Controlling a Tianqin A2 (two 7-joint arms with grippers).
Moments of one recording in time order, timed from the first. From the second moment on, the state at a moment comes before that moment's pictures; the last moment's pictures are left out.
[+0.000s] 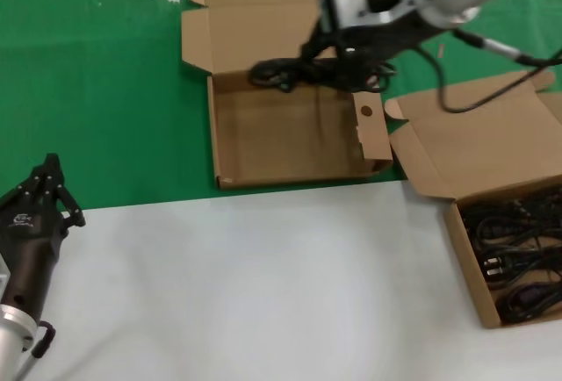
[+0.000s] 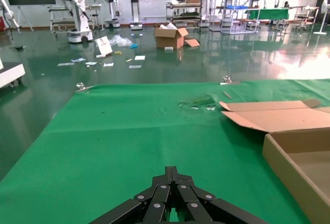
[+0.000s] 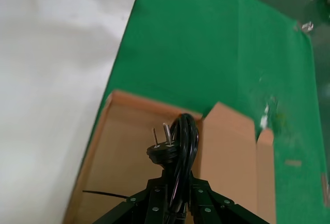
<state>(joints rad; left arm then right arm) 0.00 -0.30 1.60 -1.60 -1.80 0.00 0.00 1.33 0.37 -2.25 1.09 1.06 -1.33 0.08</state>
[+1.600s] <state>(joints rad) 0.00 -0.30 1.60 -1.60 -1.80 0.00 0.00 1.14 0.36 -2.19 1.11 1.15 -1.07 0.10</state>
